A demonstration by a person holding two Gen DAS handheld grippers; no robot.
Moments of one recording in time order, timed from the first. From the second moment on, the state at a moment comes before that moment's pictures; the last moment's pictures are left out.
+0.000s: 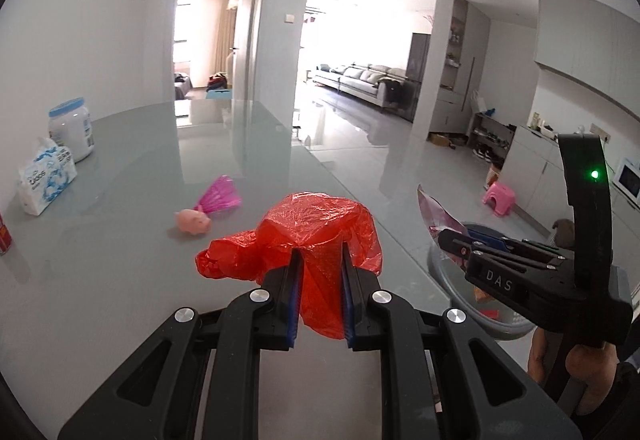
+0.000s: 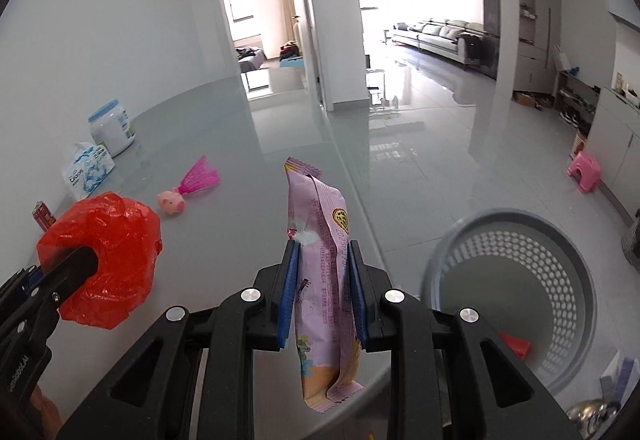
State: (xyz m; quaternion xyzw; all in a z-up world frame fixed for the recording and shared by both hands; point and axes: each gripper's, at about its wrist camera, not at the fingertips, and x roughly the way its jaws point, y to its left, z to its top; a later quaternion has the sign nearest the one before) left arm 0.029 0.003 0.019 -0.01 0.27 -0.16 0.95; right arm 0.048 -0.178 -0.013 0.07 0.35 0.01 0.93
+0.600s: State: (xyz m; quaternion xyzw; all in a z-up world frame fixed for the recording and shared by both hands) left arm 0.065 -0.211 -0.014 0.05 0.33 -0.31 0.89; right arm -0.010 -0.374 -0.061 0.18 0.33 -0.12 0.92
